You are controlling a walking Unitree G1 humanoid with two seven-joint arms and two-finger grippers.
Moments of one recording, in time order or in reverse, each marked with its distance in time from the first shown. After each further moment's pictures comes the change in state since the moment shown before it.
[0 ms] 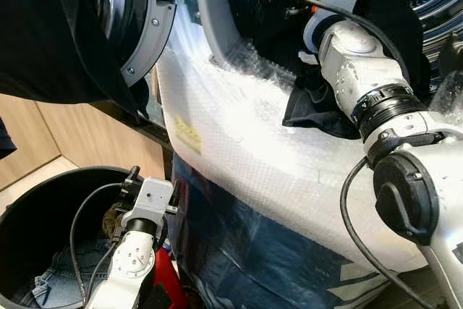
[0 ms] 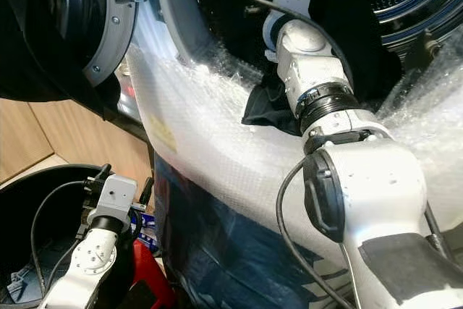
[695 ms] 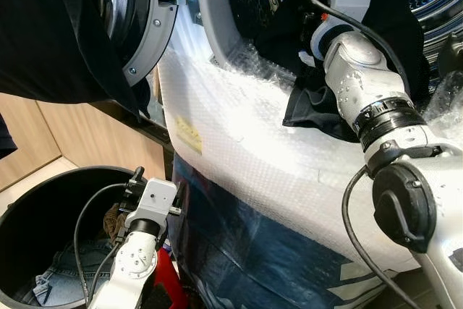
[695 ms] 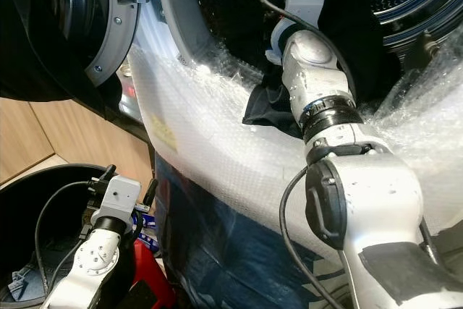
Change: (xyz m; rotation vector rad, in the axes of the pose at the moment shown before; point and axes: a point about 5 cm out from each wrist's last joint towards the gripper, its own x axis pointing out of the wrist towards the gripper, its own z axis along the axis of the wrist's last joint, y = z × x) left arm -0.001 -0.005 0.001 -0.004 -0.002 -0.025; right arm -0.004 -0.013 -0.012 0.084 -0.042 -0.052
